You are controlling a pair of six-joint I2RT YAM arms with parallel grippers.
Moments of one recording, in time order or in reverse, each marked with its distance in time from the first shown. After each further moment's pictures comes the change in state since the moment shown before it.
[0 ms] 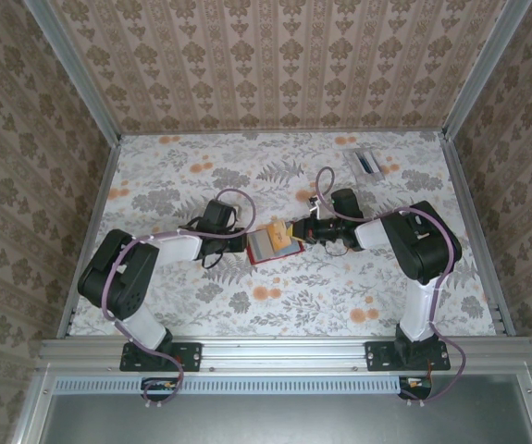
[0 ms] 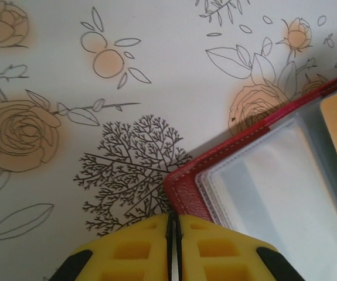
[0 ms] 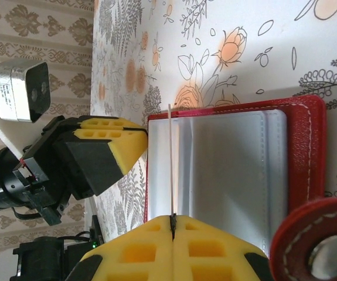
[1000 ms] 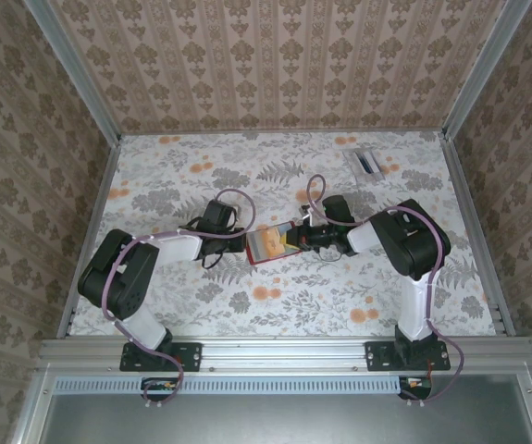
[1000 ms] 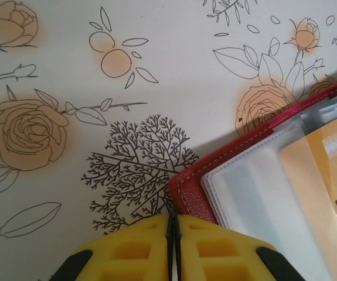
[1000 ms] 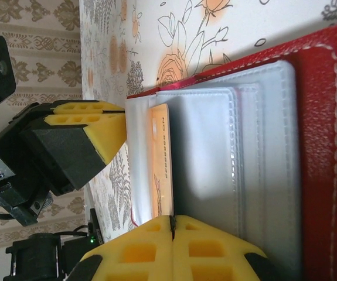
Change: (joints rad) left arm 0.001 0.000 0.000 -0.003 -0.011 0.000; right arm 0.057 0.066 -0.003 0.052 0.014 0.056
